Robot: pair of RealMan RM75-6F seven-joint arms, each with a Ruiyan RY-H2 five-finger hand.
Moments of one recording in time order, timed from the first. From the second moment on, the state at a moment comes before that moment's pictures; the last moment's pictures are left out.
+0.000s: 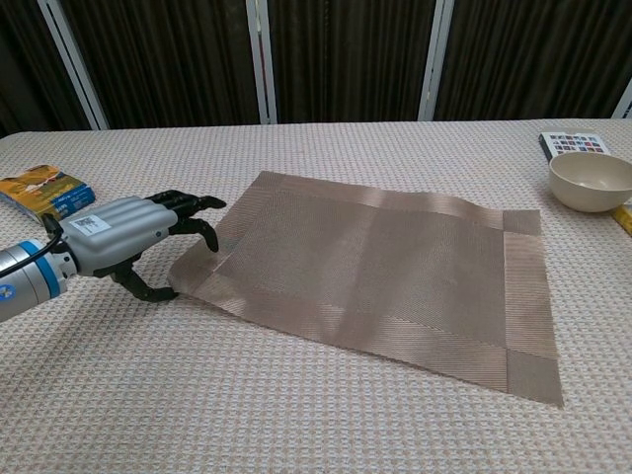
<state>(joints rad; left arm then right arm) -0.66 -1.80 0.00 -0.79 1.67 1.08 -0.14 0.14 -1.13 0.05 -1.81 -1.38 1.53 -0.20</state>
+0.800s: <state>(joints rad) -0.67 -1.83 -0.01 -0.84 1.64 1.08 -0.13 0.11 -1.10 0.08 -1.84 -1.41 1.56 -0.16</state>
